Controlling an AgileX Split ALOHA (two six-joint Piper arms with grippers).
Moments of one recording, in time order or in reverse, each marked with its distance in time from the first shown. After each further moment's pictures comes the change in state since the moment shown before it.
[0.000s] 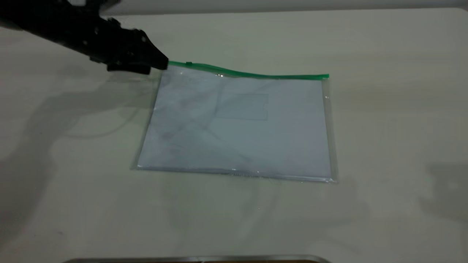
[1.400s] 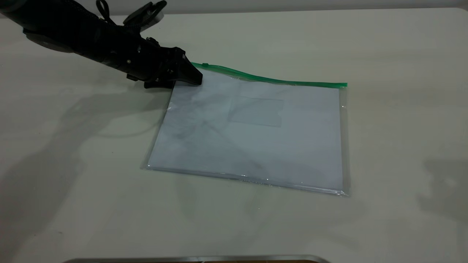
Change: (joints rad) left arm -0.112 0.085 -0.038 -0.134 -0.043 0.005; right arm 0.000 0.027 -0.022 0.003 0.043 -0.010
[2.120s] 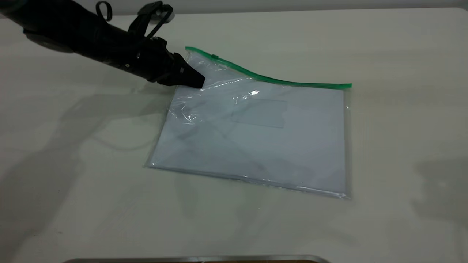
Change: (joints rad) left arm 0.000 -0.010 0.000 0.031 0.117 0.425; right arm 0.000 0.001 0.000 0.157 -0.011 -0.260
